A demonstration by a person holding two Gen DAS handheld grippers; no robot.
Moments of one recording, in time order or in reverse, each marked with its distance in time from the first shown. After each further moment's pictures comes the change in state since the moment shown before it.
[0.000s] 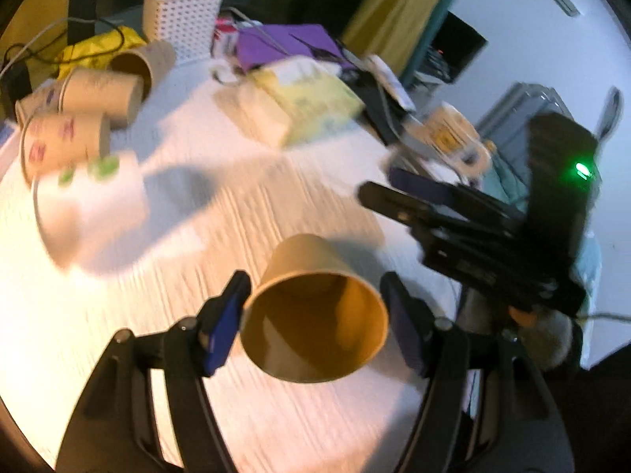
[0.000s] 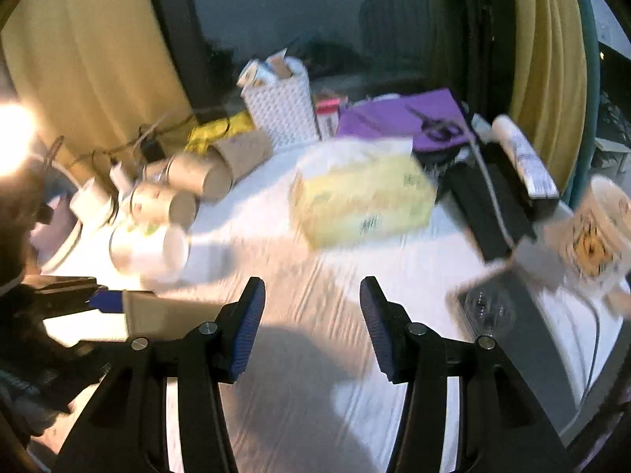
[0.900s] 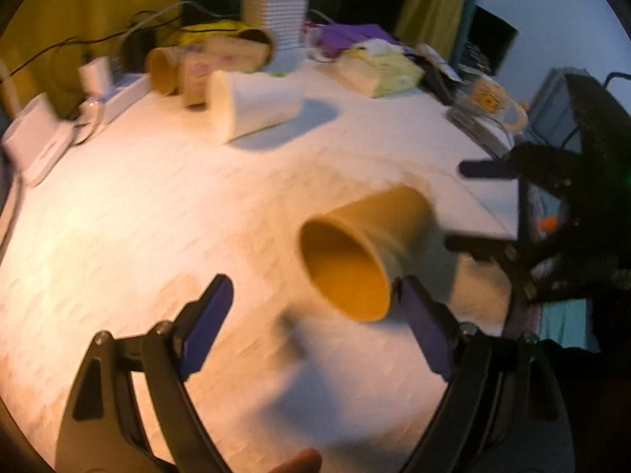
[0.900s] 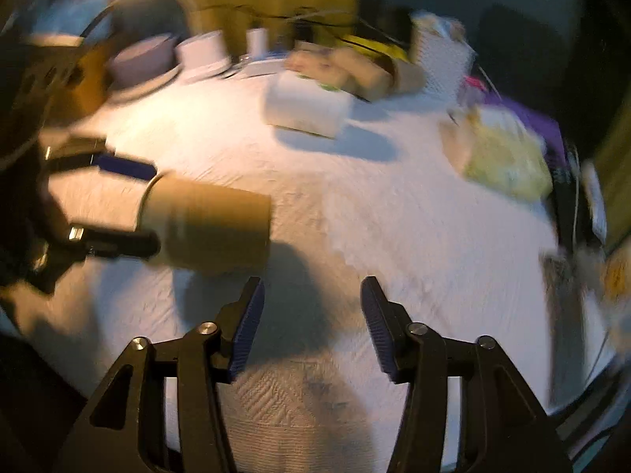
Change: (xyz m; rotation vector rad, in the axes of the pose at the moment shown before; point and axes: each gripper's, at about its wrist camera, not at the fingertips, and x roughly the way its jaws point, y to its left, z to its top) left arm -0.075 0.054 -0.113 0.000 -0.074 0.266; right arm -0.026 0.133 -0.083 -0.552 0.174 0.090
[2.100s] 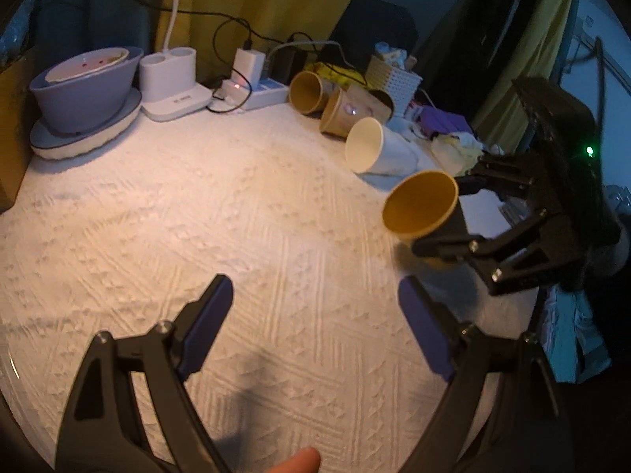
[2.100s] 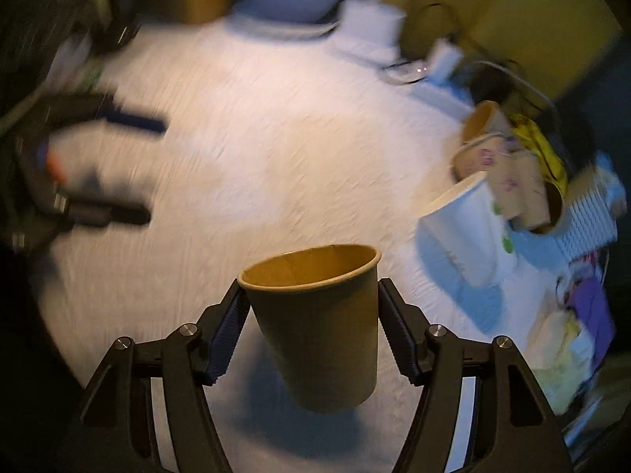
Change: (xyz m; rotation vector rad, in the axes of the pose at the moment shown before) left arm -0.063 0.069 -0.050 -0.334 -0.228 0.105; right arm 0.066 0.058 0.118 -0.336 0.070 0.211
